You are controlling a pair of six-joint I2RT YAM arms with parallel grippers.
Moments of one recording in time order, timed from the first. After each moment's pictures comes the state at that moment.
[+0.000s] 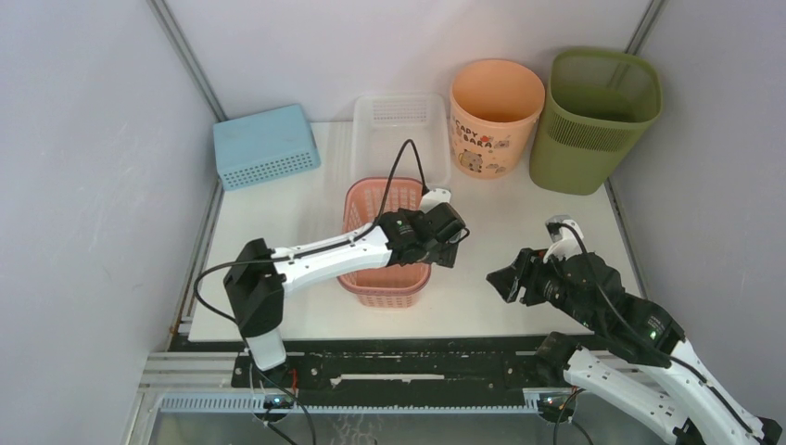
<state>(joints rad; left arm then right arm) -1.08 1.75 1.47 -0.72 -0.44 -0.68 0.80 0.45 0.88 -0.93 0.17 0.64</state>
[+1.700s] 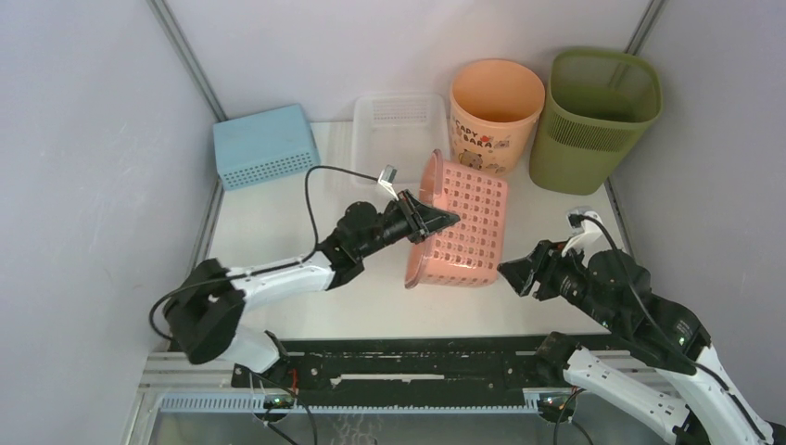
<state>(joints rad) -0.87 1.40 0.83 0.55 0.18 -1.19 0.80 0.47 1.03 -0.97 0.18 0.62</state>
